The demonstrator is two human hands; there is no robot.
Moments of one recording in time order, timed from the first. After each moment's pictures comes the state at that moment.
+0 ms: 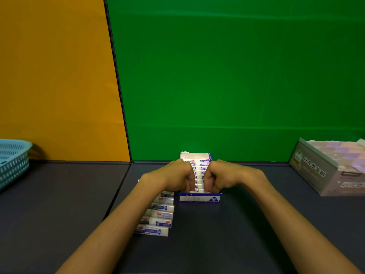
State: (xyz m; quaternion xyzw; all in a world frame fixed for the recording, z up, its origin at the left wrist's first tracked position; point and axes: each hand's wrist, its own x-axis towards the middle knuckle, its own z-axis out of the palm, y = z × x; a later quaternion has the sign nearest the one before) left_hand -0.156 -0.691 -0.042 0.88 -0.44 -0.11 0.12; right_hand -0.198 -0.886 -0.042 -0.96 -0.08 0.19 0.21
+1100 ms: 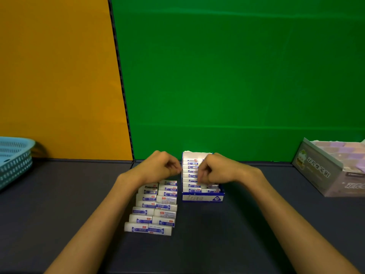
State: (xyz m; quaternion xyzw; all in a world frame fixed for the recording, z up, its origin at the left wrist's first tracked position) left_hand -0.125 -0.639 -0.052 0.88 -0.39 -0.04 0.28; right_hand -0.193 -0.864 -0.031 -0.97 -0.13 0.08 0.21
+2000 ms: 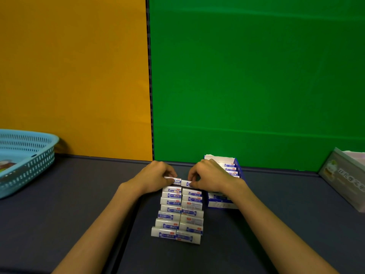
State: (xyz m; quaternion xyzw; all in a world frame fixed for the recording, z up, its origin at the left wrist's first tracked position) left_hand -0.084 -0.569 -0.098 0.92 -0.34 -0.02 0.22; right_hand -0.145 -0.780 -0.069 -0.98 -0.17 -0.05 0.08
